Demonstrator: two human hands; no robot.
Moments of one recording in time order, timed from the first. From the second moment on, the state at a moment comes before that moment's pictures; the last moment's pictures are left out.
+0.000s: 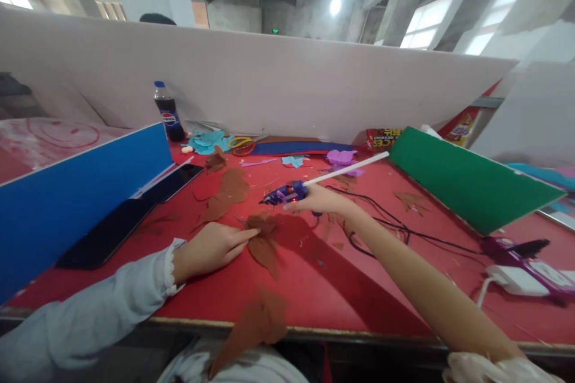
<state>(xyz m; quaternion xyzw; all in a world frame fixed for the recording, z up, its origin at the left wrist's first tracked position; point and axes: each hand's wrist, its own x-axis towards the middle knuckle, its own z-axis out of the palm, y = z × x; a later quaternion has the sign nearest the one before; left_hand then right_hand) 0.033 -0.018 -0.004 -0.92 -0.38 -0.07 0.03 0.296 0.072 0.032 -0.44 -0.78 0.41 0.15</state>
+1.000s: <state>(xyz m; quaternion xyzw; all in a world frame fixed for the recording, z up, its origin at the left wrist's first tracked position) 0.034 -0.018 0.000 -0.92 -0.40 -0.04 0.04 0.276 0.072 0.017 -0.40 -0.85 0.31 0.14</state>
